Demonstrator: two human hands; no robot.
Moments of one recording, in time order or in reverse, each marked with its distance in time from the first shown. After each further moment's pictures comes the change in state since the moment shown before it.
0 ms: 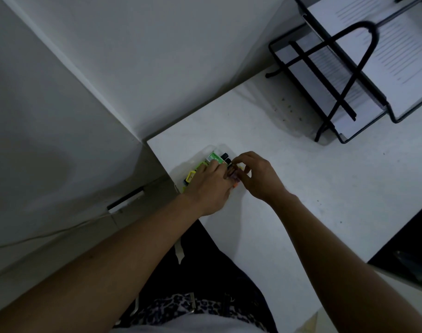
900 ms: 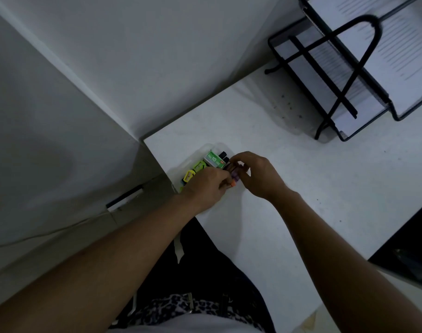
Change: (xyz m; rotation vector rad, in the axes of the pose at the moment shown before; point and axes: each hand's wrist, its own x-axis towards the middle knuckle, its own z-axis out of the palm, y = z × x) left_hand 0.006 -0.001 0.002 -0.561 0.061 -0.171; right_hand 0.002 -0.001 -0.007 0.013 -0.051 -0.002
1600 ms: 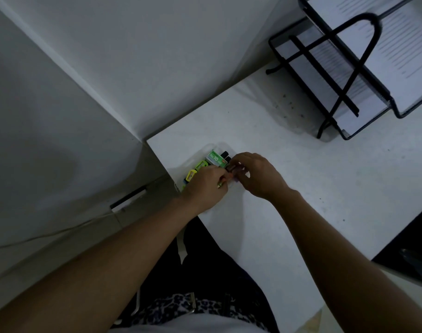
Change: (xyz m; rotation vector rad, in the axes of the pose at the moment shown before) left_hand -0.006 0.001 -0.002 -0.039 0.088 -0.044; right_hand -0.001 -0.002 0.002 -0.083 -0.038 -0.047
